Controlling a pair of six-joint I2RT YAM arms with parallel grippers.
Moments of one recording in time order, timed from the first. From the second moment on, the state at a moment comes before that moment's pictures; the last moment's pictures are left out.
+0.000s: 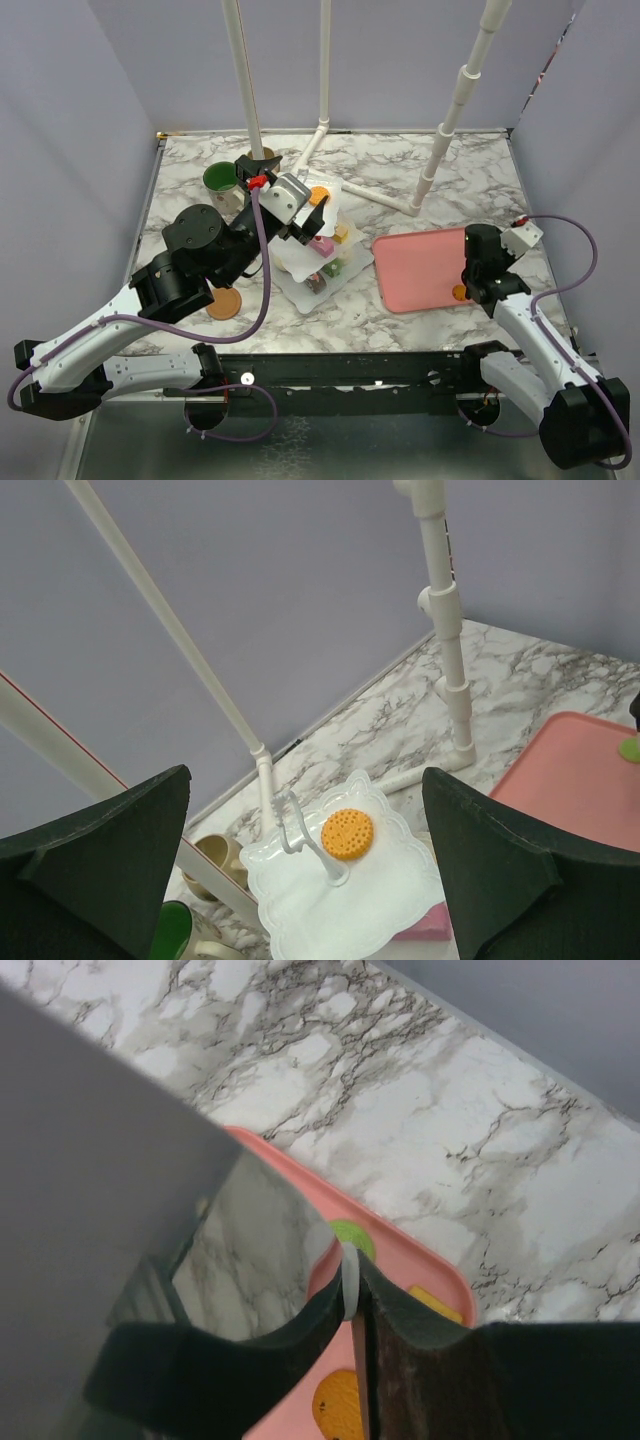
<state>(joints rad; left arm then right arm) -1.11 0.95 1.33 -0.23 -0.43 0.40 0.18 0.88 0.50 -0.29 0.81 0.68</state>
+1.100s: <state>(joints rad) -1.11 0.94 1.32 -0.23 -0.44 0.41 0.18 1.02 0.46 -0.17 0.90 0.71</state>
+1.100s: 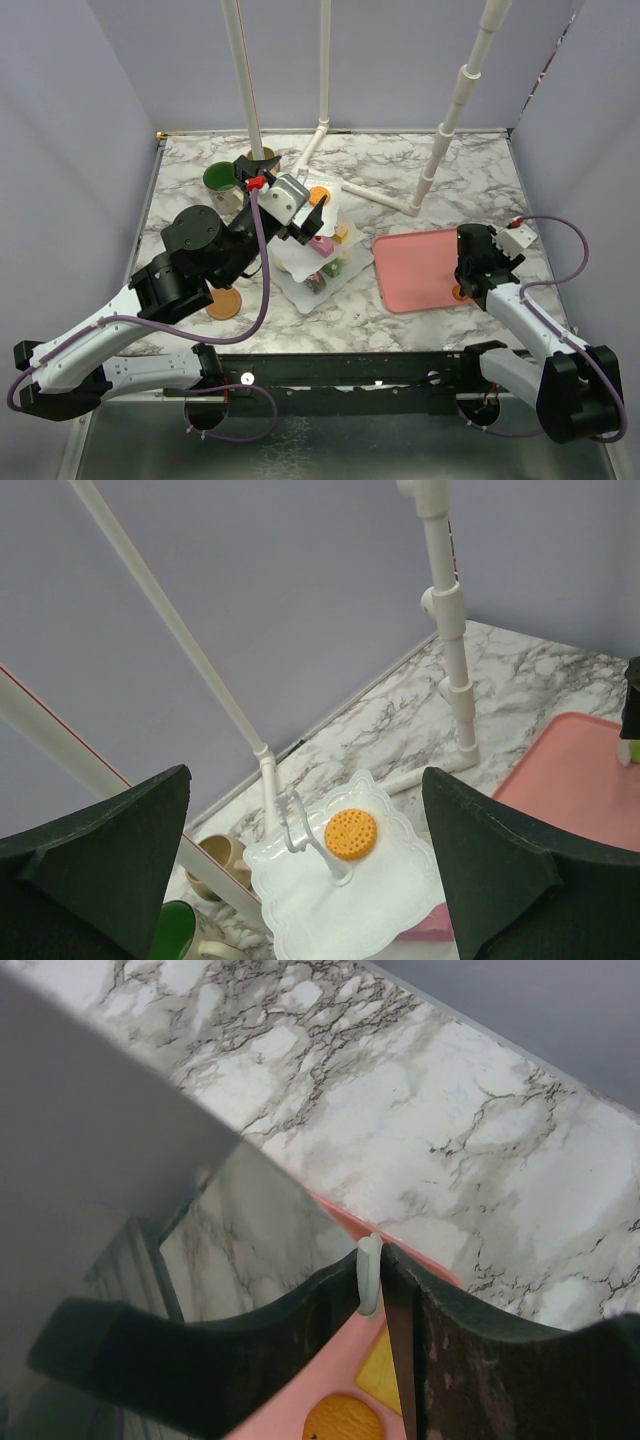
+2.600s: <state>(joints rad) -1.10 1.04 1.43 -0.18 -0.44 0.48 0.54 0.99 1.05 -0.17 0.53 0.40</state>
